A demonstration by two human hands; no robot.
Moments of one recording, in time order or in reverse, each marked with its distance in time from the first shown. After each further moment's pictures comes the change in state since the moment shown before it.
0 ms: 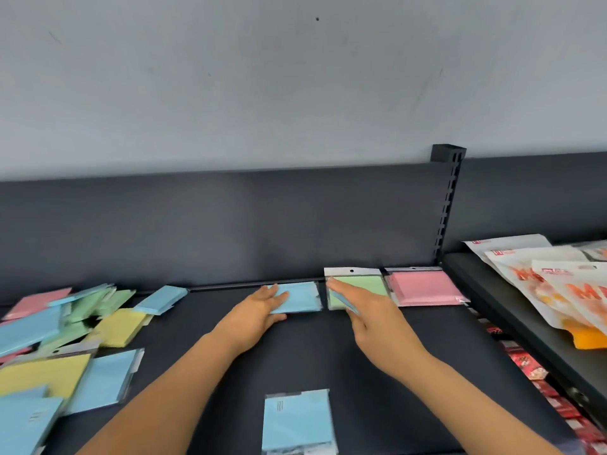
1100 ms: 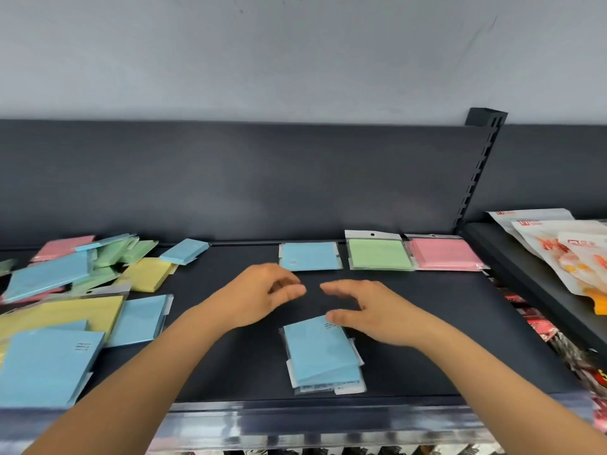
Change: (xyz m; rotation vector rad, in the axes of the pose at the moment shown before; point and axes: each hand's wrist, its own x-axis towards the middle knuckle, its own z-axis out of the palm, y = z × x) left_hand -0.073 0.009 -0.037 -0.232 0.011 0.077; right_hand -0.006 -0.039 0.016 0.082 -0.498 0.119
